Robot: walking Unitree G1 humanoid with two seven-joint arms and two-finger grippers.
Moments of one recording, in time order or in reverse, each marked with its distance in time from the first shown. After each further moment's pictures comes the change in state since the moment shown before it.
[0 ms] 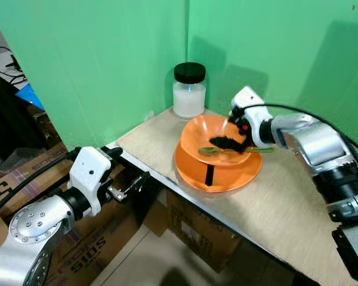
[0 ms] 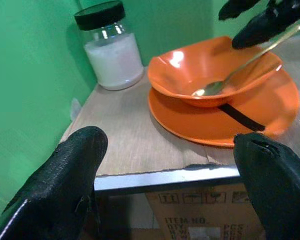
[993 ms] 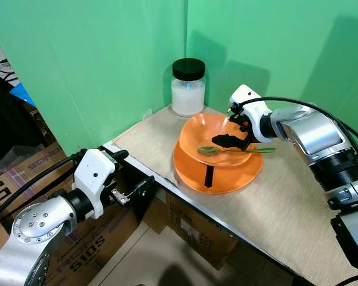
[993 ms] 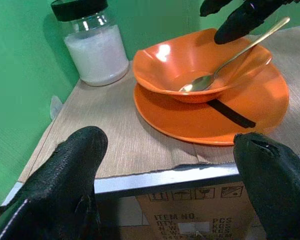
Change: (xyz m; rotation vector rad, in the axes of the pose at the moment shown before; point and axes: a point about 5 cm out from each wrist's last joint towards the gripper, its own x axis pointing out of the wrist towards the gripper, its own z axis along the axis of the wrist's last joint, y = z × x) left arm 0.002 -0.004 -0.001 -0.002 0.004 -0.041; right arm -0.001 -0.006 0.013 -0.036 0.042 0.019
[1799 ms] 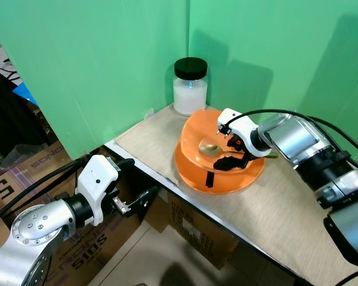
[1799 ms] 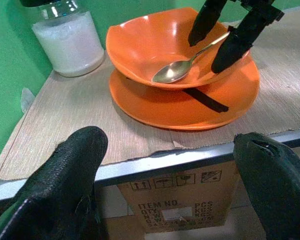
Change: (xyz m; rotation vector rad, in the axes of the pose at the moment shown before) left arm -0.003 -0.006 -0.004 -0.003 0.031 -0.105; right arm 0.019 0.018 -0.015 -0.015 0.301 0.131
